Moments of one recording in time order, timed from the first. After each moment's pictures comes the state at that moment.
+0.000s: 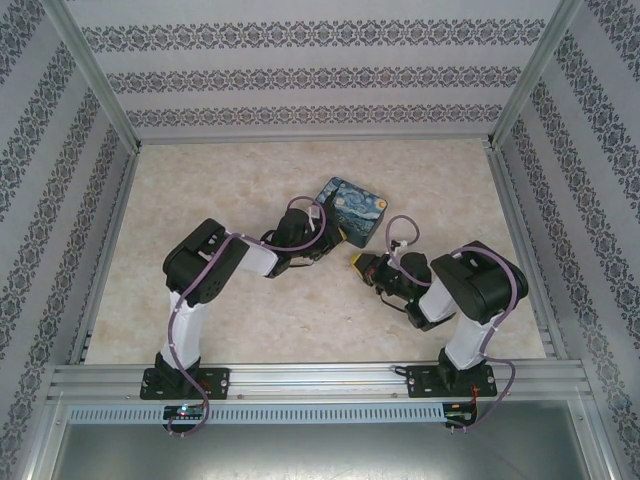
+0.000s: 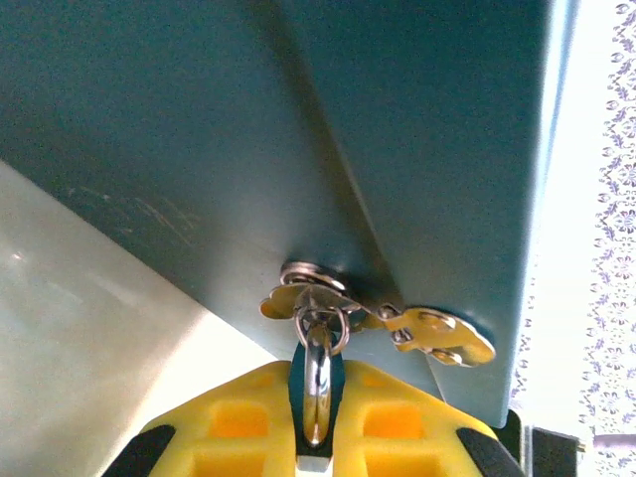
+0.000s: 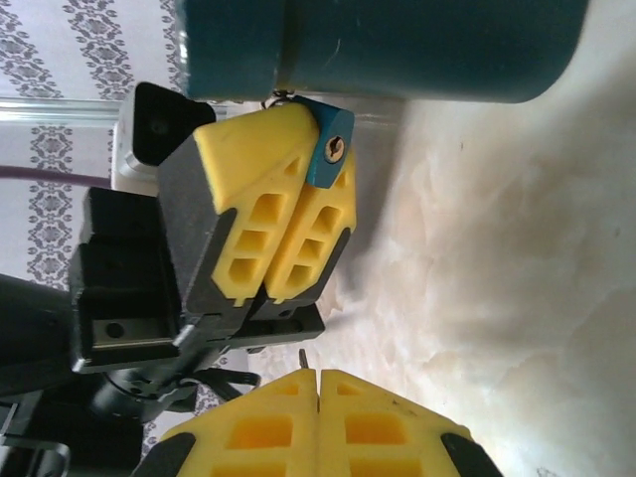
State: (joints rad) left arm -0.59 2.07 0.98 0.63 0.43 -1.21; right arm 0.43 1.79 0.20 1.28 -0.42 1.37
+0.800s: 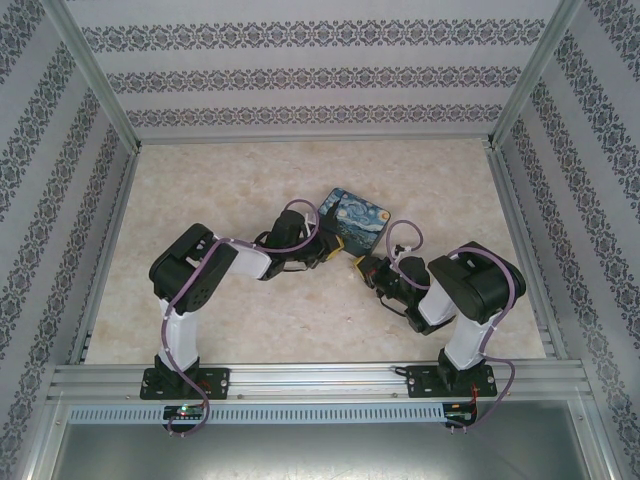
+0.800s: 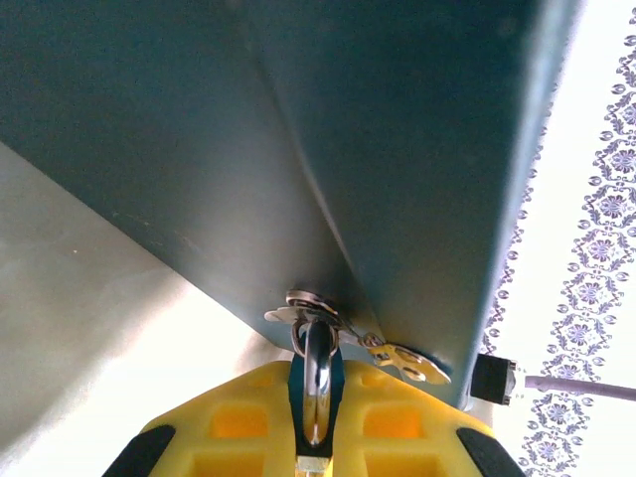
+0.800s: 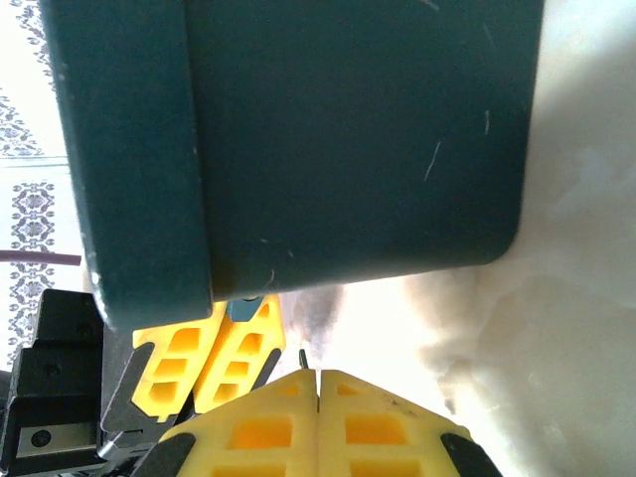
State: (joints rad) left arm -0.60 1.98 0.91 0.57 0.49 -1.30; right arm 0.44 1.79 0.18 1.28 -0.32 1.42
